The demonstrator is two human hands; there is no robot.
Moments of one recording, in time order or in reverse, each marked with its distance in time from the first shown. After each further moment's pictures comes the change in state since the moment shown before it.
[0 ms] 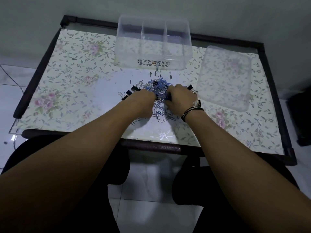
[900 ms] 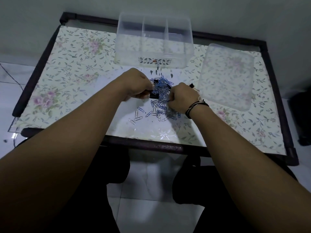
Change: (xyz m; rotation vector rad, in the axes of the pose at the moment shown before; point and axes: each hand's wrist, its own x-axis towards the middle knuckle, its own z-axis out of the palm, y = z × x) left_hand 0.005 -0.030 -0.034 -1.114 0.095 -0.272; right_hand 0.001 -0.001 -0.016 0.013 -0.140 0.015
